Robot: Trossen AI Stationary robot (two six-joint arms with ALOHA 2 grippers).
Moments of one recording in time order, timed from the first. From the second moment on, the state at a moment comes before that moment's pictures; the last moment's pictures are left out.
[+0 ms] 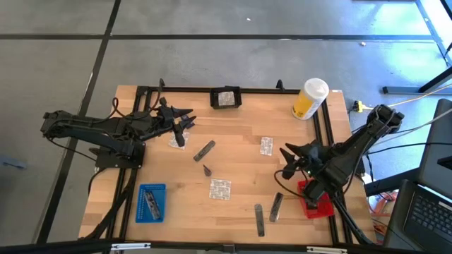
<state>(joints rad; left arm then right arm) -0.05 0.82 0.68 0.03 -0.58 -0.02 0.81 1.29 0.88 -1.18 1.25 1.79</state>
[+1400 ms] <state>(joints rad) -0.05 0.82 0.68 0.03 -0.50 0.12 0.52 1.41 0.86 -0.28 0.71 0.69</state>
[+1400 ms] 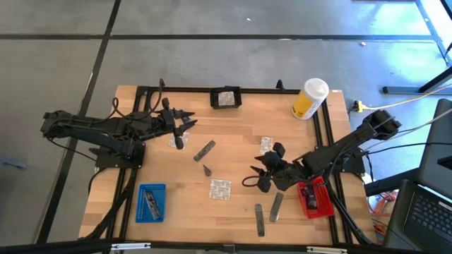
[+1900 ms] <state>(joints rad) -0.05 0.82 0.68 0.05 -0.47 -0.02 0.52 1.41 0.86 -0.30 0.70 0.62</state>
